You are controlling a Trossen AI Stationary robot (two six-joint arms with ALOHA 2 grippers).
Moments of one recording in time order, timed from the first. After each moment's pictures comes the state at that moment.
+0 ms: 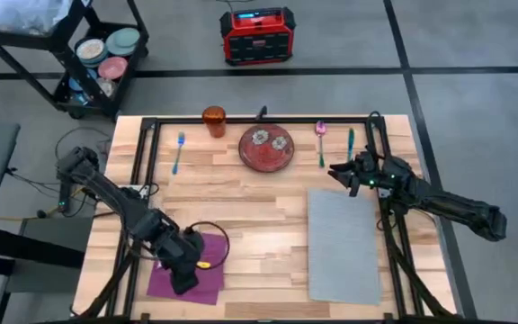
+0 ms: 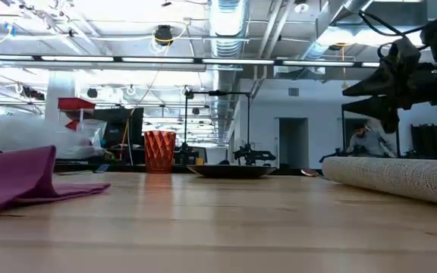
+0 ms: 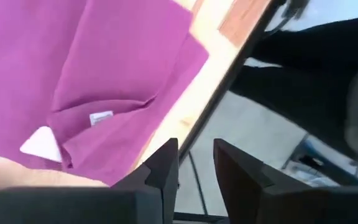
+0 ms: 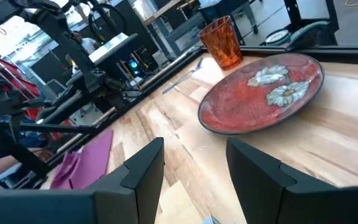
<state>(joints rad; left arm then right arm) -0.66 1.48 1.27 -1.02 0.21 -1.24 -0.47 0.21 0.01 0.06 -0.17 0.52</state>
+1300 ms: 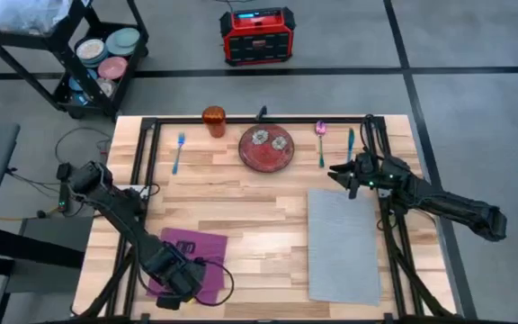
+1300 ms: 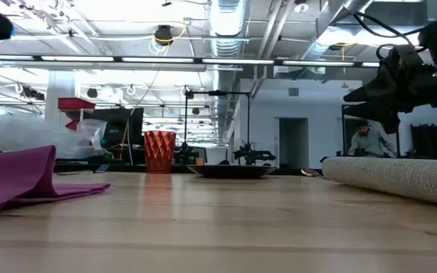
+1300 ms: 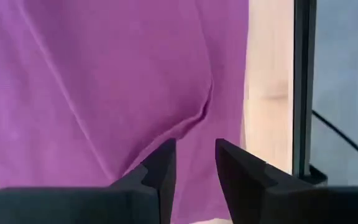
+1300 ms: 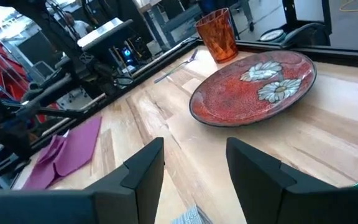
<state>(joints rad) -0.78 1.65 1.21 -0.97 0.09 -0.60 -0.47 0.21 0.02 0.02 -0.17 0.43</state>
